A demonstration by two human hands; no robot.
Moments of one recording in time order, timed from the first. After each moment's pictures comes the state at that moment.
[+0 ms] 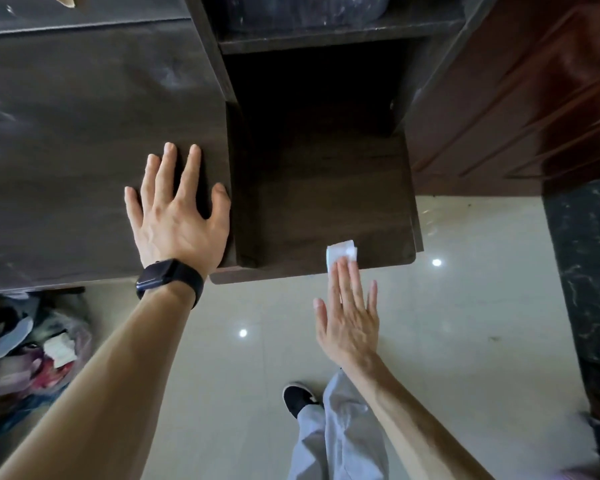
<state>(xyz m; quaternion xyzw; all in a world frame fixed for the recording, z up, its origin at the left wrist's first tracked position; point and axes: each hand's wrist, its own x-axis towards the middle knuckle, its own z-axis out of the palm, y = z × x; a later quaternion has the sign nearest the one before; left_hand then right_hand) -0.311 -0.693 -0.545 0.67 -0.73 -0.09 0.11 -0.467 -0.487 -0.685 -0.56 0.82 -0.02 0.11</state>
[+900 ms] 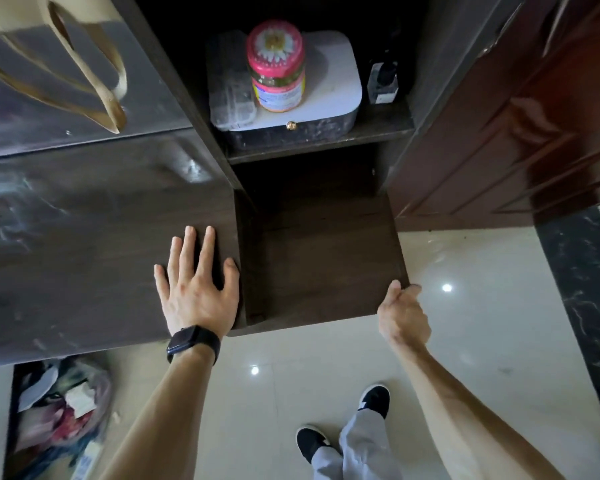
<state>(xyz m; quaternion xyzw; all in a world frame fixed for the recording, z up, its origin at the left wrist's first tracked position) -0.314 -0.692 -0.538 0.68 -0.72 -0.11 0.08 -0.574 -0.555 -0.642 -0.17 0.95 -0.08 0.26</state>
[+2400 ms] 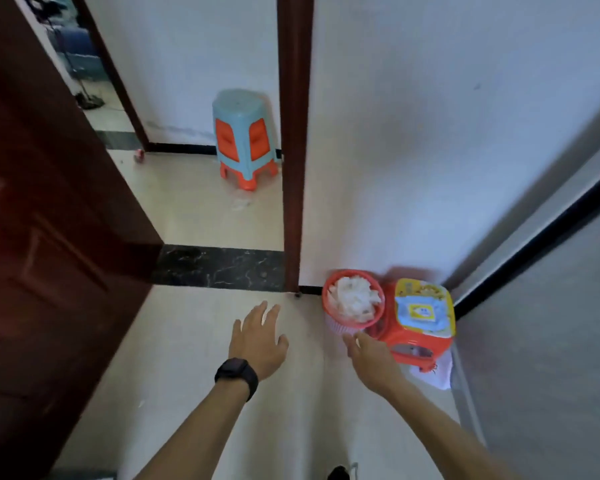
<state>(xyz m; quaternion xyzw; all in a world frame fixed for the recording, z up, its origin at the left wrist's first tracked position) -0.662 -0.003 -0.350 -0.12 -0.97 -0.15 -0.16 -0.591 0.217 -0.365 0.19 0.91 -0.34 0.14</state>
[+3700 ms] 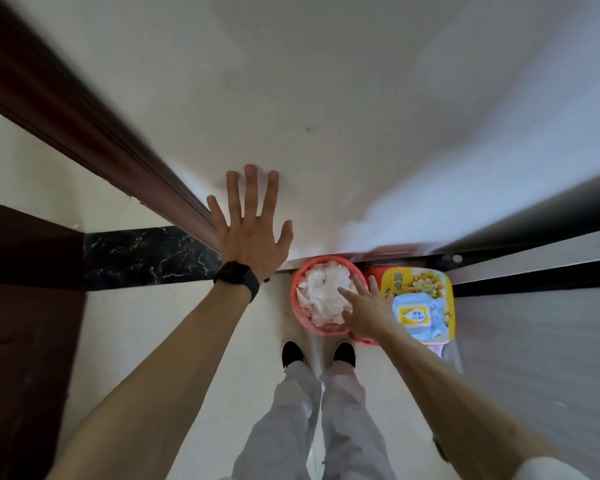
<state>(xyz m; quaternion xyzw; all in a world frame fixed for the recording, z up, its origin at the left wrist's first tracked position) -1.099 0.287 -0.429 -0.21 -0.97 -0.05 0.06 -0.930 0.467 -0.531 0.17 0.90 -0.18 0.37</state>
